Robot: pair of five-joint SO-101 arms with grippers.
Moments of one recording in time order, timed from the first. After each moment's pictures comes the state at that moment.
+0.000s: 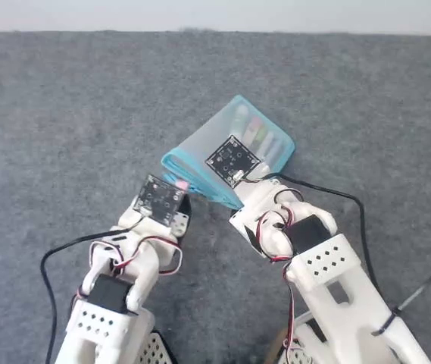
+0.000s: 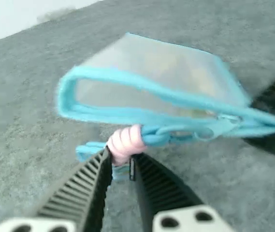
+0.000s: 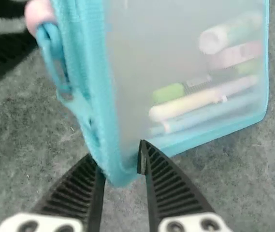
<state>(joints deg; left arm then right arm) 9.4 -83.9 87.1 43.2 -5.2 -29.6 -42.9 53.9 53.6 18.5</state>
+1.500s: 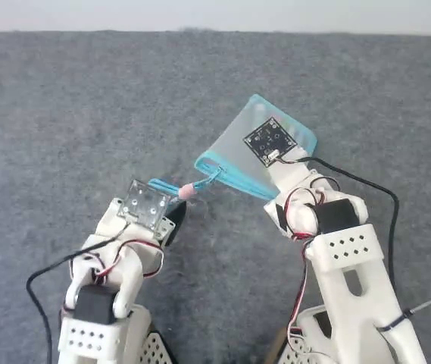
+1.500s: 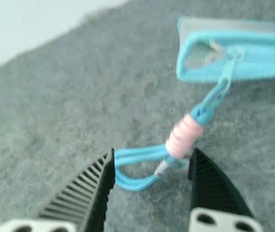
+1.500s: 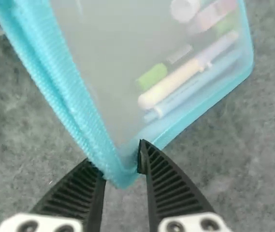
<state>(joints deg) 3.9 -95.4 85.8 55.8 -13.8 -17.5 -41.5 46.7 65.2 23.3</state>
